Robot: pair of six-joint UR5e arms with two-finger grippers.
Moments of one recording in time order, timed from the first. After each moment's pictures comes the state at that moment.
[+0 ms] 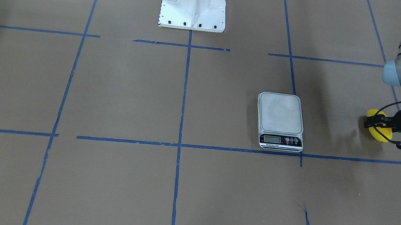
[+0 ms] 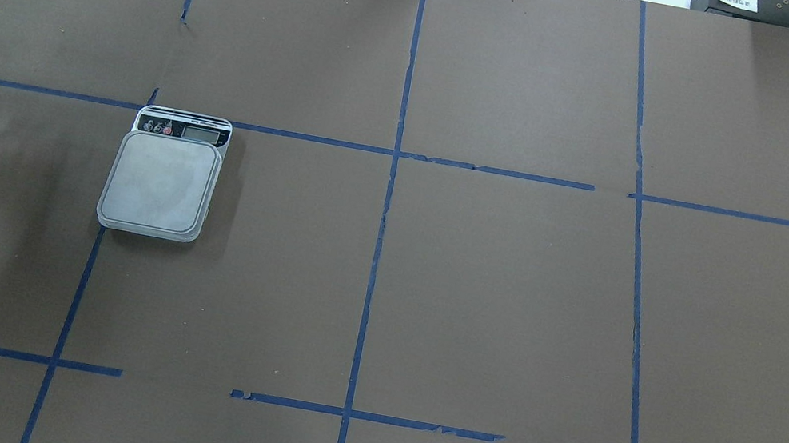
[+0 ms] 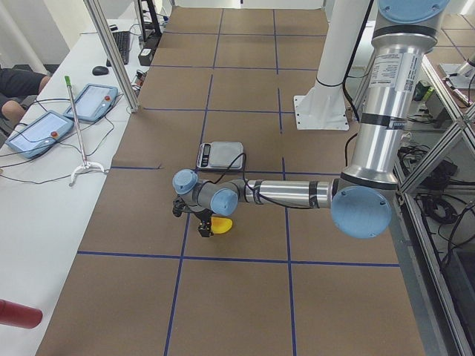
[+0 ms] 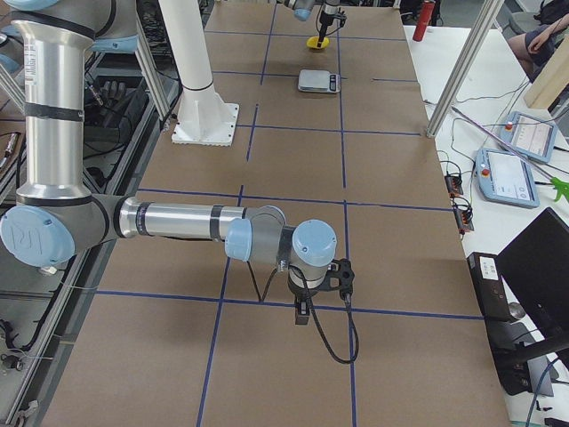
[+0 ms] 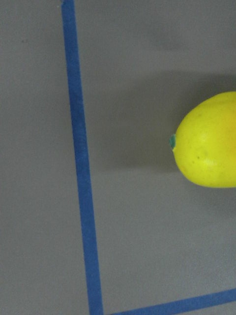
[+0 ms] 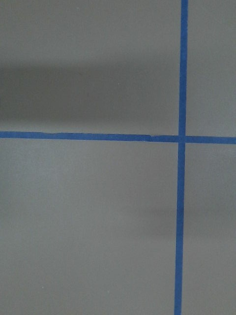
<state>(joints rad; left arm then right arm) -1.12 -1.71 -1.34 -1.86 -2.39 -0.33 1.62 -1.66 1.66 -1.68 2.35 -0.12</state>
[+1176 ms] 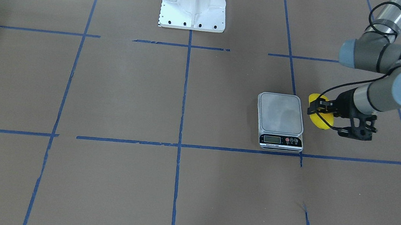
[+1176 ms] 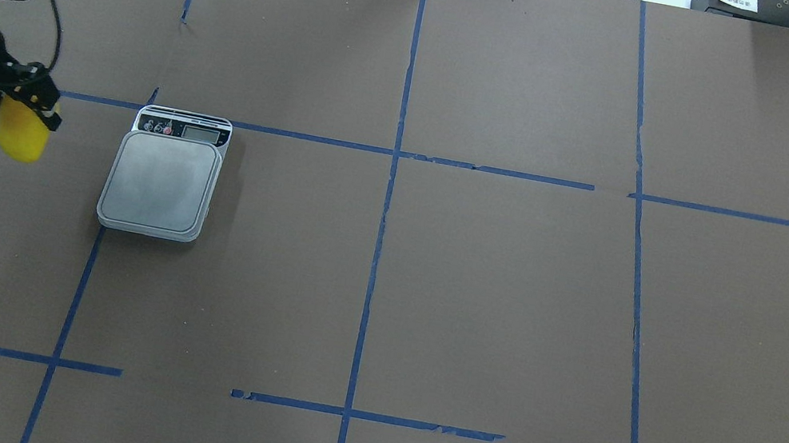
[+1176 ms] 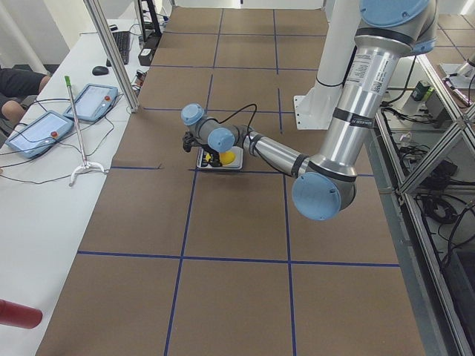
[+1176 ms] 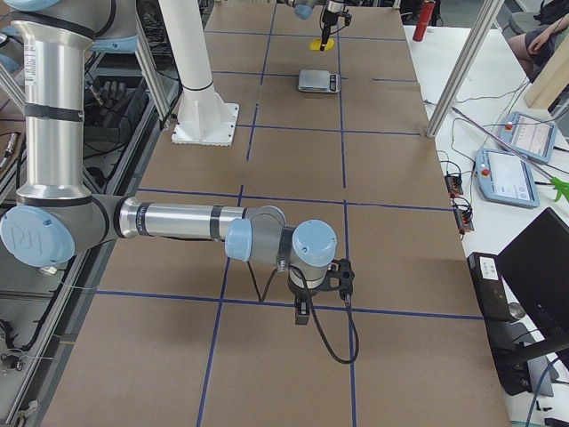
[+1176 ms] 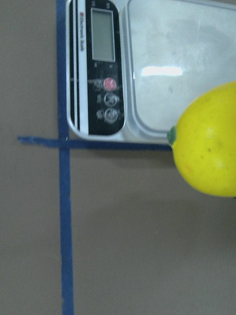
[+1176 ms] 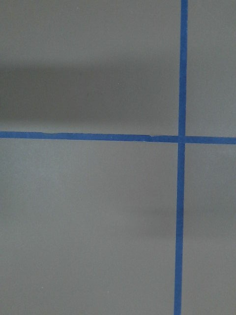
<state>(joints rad) -0.91 -1.91 -1.61 -1.71 -2.43 -0.72 1.62 -1.66 1.66 -1.68 2.35 -0.12</state>
